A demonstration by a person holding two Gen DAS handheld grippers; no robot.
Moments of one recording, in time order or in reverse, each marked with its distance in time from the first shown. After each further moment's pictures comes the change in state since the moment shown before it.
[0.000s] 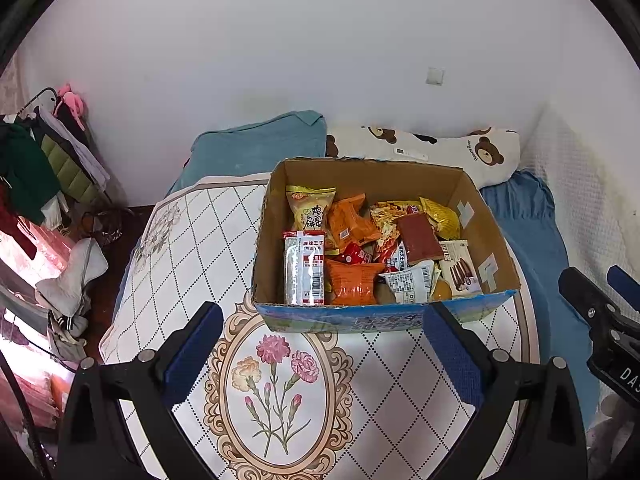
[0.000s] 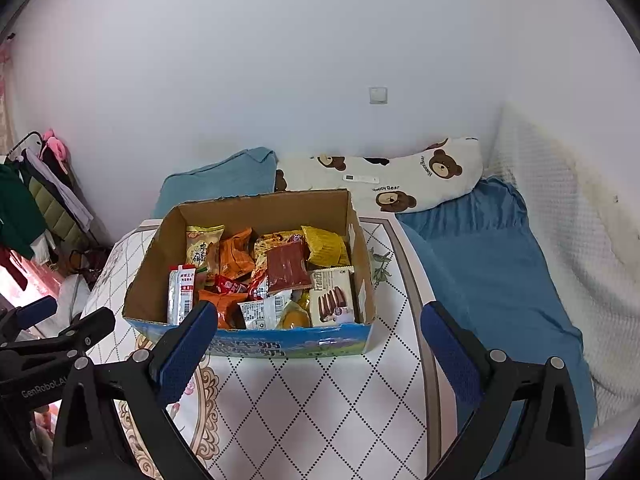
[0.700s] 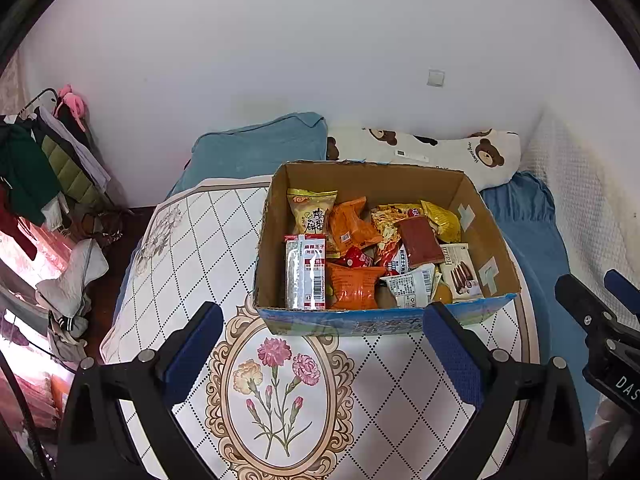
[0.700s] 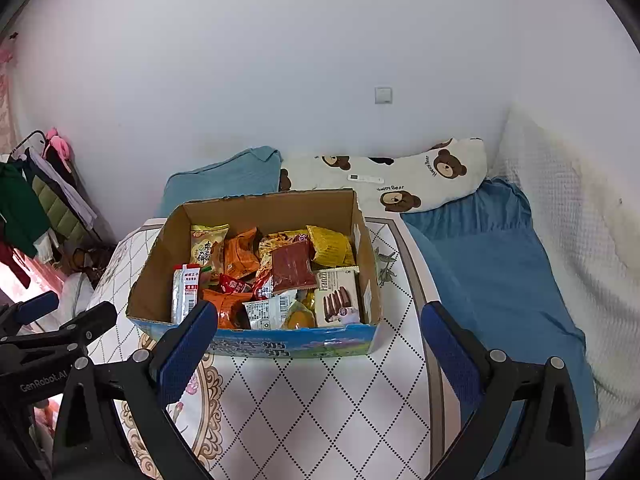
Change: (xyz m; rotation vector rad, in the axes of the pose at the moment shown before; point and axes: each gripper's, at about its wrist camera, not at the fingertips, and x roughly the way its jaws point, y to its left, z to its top) left arm -0.002 0.002 0.003 0.003 -0.005 -0.002; right arm -0.001 0.003 0.003 -0.004 0.004 0.015
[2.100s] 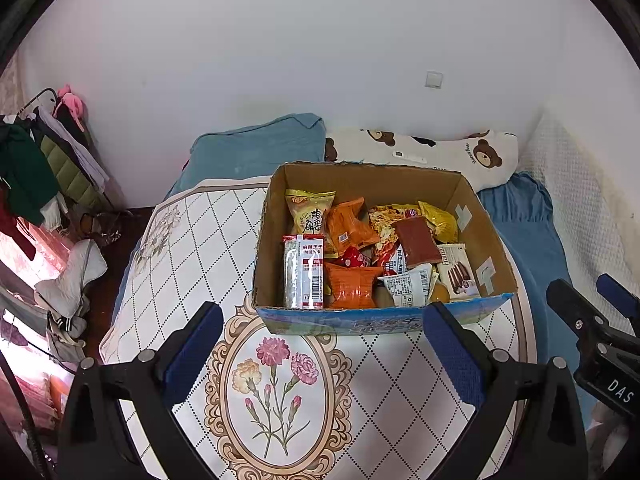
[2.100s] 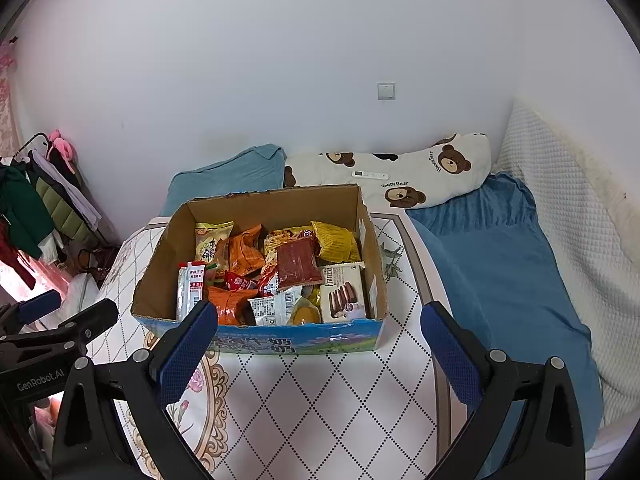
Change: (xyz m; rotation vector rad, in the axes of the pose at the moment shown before) left arm -0.004 0.002 0.001 0.003 -0.002 -0.016; right arm 0.002 -0.001 -0.001 0.014 0.013 0.019
